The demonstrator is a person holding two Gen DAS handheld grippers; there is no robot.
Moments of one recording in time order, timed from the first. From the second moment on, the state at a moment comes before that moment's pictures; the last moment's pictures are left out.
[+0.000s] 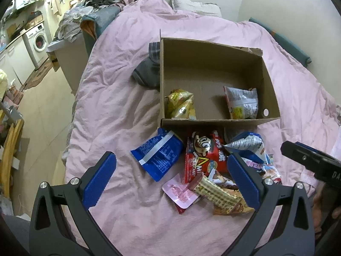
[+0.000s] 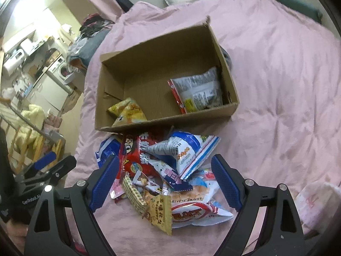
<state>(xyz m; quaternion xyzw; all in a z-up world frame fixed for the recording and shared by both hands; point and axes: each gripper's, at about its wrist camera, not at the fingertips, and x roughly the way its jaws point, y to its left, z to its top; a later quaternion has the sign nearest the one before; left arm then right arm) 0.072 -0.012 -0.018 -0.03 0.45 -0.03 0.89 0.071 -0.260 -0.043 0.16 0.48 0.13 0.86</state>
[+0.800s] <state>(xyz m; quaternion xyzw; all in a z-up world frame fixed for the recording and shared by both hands) 0.087 0.014 -0.029 -0.09 0.48 -0.01 0.87 0.055 -0.230 -0.106 0.14 0.63 0.22 0.73</state>
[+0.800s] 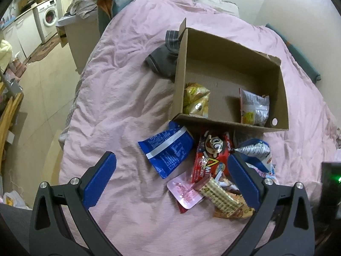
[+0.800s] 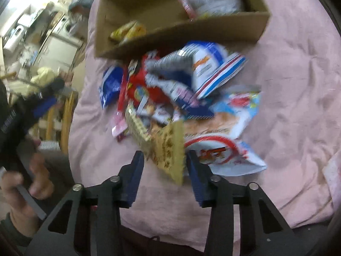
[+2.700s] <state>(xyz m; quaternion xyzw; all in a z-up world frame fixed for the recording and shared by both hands) 0.184 -0.034 -0.129 0.14 0.63 -0.13 0.75 0.068 -0.291 -0.043 0.23 0.49 0.20 0.82</state>
